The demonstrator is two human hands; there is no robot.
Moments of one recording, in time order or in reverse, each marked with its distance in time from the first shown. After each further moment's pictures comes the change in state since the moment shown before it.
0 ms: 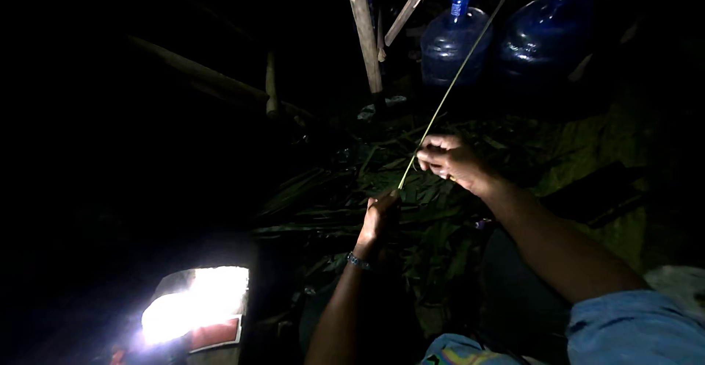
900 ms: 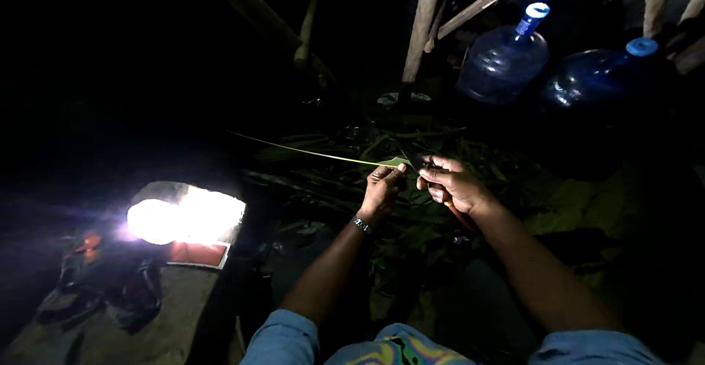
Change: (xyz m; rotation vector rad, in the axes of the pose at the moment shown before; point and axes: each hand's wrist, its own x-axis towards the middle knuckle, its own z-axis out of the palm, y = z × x) left_hand 0.030 -0.026 -0.002 -0.462 0.329 0.155; right_hand -0.002 0.014 0.030 0.048 -0.167 0.372
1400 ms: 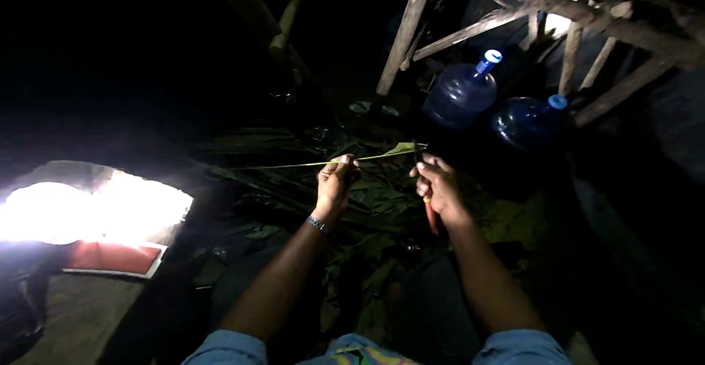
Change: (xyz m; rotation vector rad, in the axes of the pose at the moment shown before) left_hand 0.010 0.022 -0.012 -0.127 0.160 0.133; right_hand 0.012 -0.001 -0.031 0.078 0.387 -0.147
